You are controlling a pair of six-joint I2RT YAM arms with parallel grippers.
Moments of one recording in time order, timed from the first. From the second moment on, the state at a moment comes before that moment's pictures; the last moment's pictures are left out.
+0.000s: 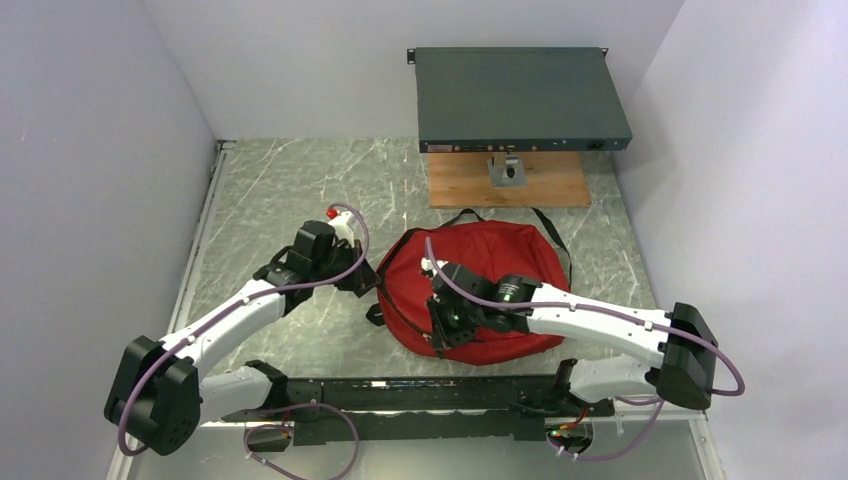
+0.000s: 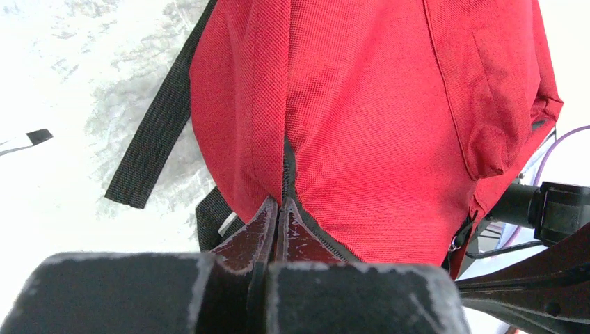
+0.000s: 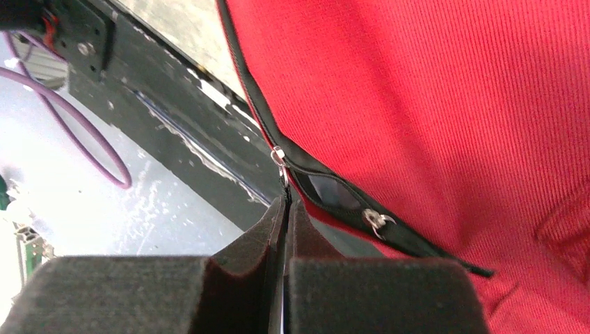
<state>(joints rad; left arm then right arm) -0.49 1.13 0.65 -0.19 0.32 -0.51 1.11 1.24 0.91 -0.63 -0.10 0.67</state>
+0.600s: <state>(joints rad) -0.46 1.13 0.64 -0.18 0.38 -0.52 1.11 1.06 0.79 -0.84 0.02 0.83</state>
